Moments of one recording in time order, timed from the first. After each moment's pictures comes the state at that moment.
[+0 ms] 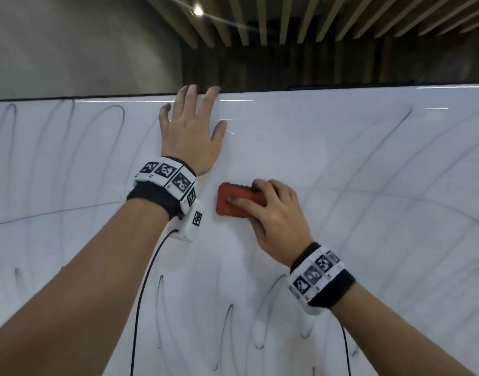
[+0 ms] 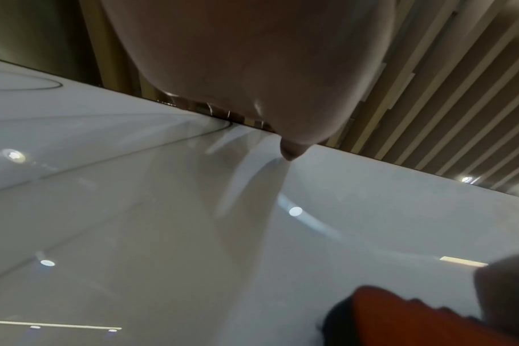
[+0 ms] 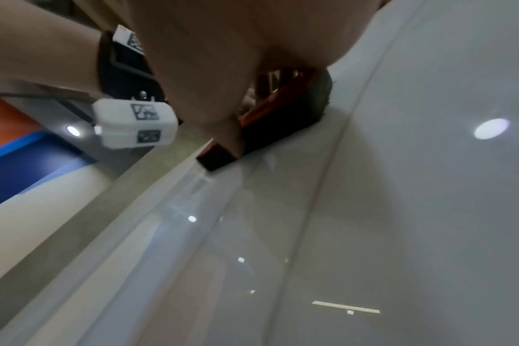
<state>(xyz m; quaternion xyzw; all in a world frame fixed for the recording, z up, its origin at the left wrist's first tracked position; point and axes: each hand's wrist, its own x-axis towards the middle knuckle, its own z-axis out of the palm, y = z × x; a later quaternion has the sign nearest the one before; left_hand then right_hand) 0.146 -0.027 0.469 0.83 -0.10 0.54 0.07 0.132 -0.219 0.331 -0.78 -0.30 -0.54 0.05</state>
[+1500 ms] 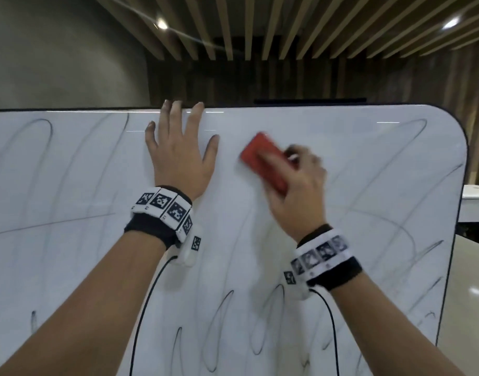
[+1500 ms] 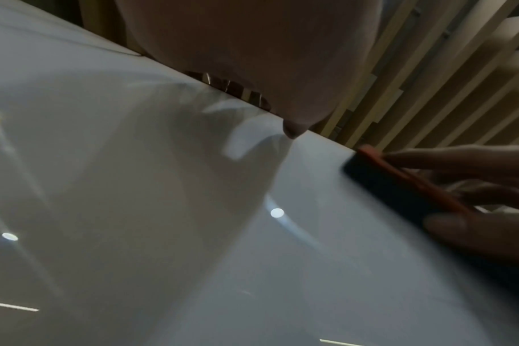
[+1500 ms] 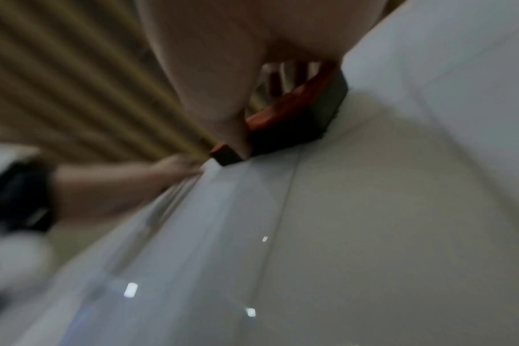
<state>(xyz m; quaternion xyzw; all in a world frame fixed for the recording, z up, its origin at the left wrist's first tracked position) 0.148 -0.122 0.453 0.79 -0.11 0.59 0.13 0.120 -0.334 0.394 -0.73 -0.14 -0.64 0.18</state>
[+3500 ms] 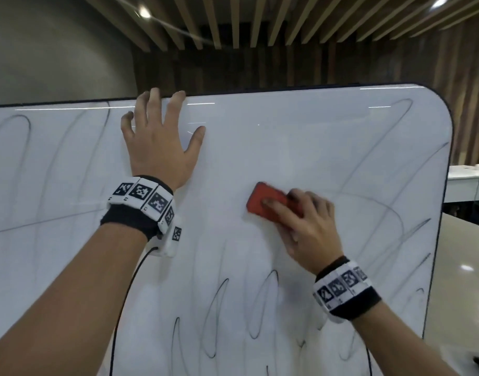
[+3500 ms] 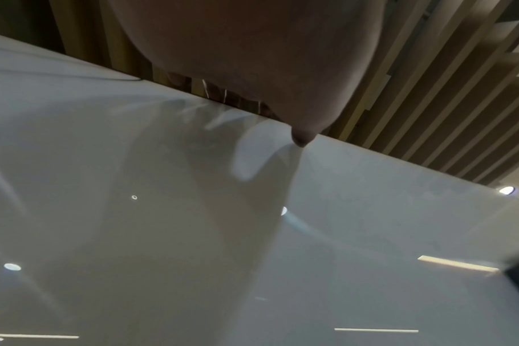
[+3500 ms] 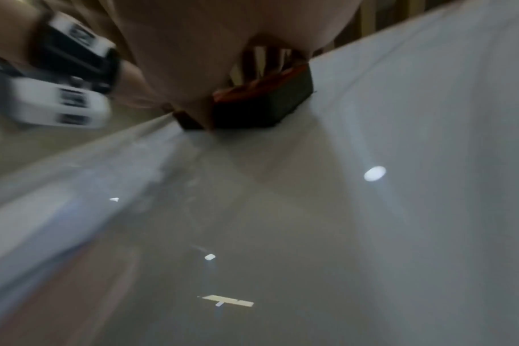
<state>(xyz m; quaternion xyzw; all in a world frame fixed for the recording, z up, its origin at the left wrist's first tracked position) 0.143 -0.111 0.458 0.80 -0.10 0.59 0.09 0.108 -0.381 0.303 -0.76 -0.17 -0.63 0.03</state>
